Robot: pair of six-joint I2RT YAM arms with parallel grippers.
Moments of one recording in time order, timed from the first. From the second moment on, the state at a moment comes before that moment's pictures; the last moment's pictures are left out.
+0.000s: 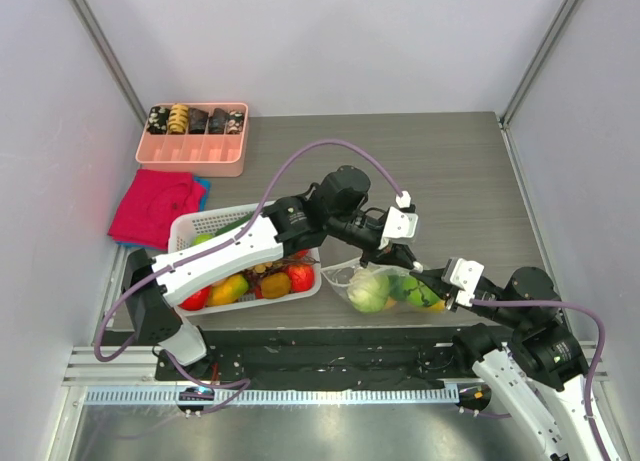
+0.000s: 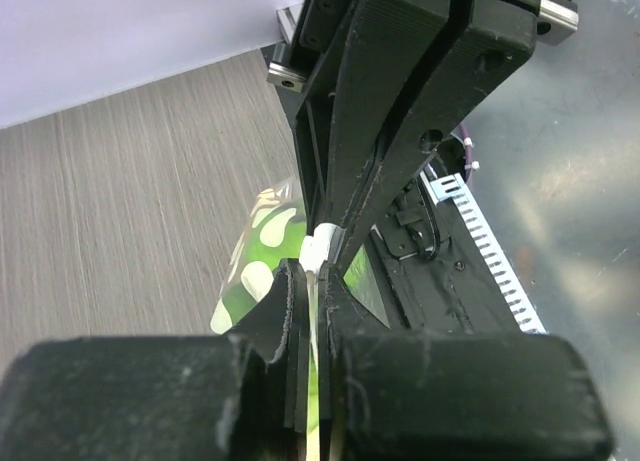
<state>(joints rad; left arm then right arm) -1.07 1.60 1.54 -0.36 0.77 0.39 0.42 0.22 0.70 -0.63 -0.60 -0.44</state>
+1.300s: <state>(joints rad) -0.97 1.50 1.34 -0.52 0.70 0.39 0.42 0.17 0.69 -0.66 -0.53 -0.42</state>
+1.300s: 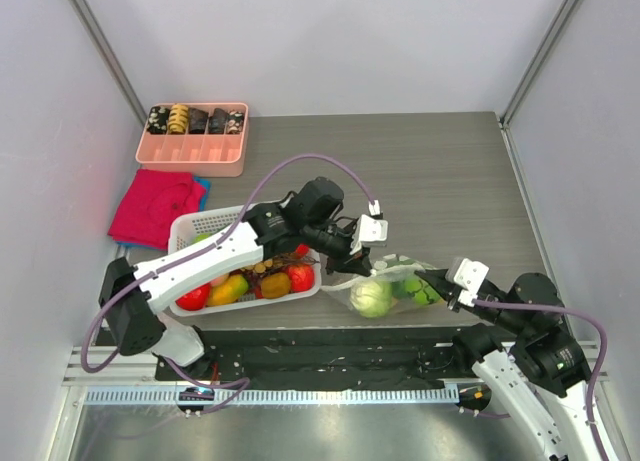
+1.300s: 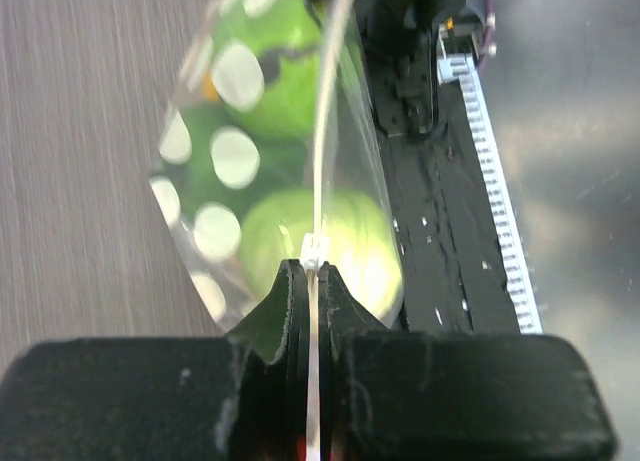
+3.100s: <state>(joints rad) -0.74 1.46 1.49 -0.70 0.60 0.29 0.43 0.37 0.73 -0.43 -0.14 -0.43</state>
